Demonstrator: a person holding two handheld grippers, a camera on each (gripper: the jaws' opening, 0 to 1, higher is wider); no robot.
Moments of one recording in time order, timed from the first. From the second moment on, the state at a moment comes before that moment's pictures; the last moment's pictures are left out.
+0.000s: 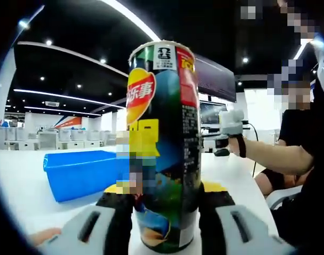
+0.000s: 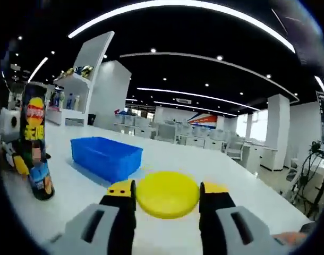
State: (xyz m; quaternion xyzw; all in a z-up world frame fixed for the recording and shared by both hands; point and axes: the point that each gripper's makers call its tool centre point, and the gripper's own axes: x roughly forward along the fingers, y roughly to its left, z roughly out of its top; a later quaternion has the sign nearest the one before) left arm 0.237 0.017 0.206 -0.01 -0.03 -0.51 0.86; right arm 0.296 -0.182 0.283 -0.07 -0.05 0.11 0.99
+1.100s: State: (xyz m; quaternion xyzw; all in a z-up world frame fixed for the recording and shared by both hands) left arm 0.235 0.016 0.206 -0.01 -0.03 -0.51 0.86; right arm 0.230 0.044 0.353 -0.04 -0.02 0.38 0.92
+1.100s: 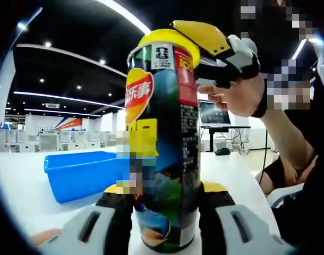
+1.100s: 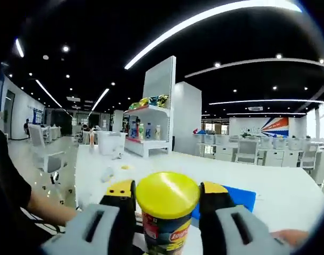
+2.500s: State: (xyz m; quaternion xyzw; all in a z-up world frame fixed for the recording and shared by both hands) left arm 0.238 0.017 0.205 0.01 -0.04 -0.51 0.86; right arm 0.245 0.039 0.379 -0.01 -0.08 0.36 0.93
